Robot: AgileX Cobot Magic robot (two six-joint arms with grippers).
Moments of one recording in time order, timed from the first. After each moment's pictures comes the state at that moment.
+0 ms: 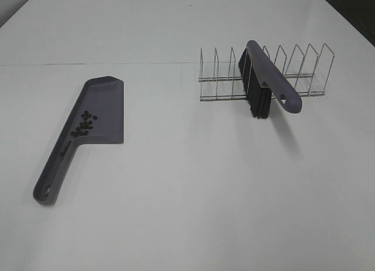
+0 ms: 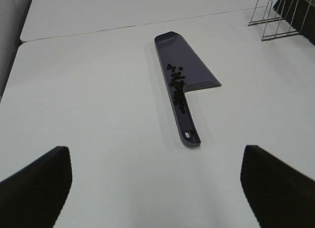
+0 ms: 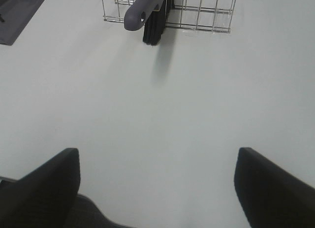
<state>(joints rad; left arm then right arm) -0.26 -0.01 -0.52 0.04 1.09 -0.02 0.21 0.00 -0.46 -0.03 1.11 0.04</state>
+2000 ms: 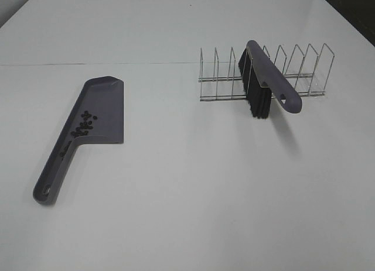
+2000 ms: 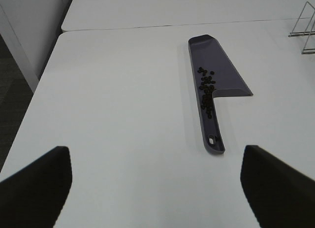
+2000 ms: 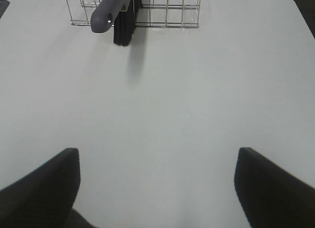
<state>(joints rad) -0.05 -0.01 -0.52 -0.01 1.08 0.01 0.08 0.00 -0.46 -0.03 1.11 0.03</state>
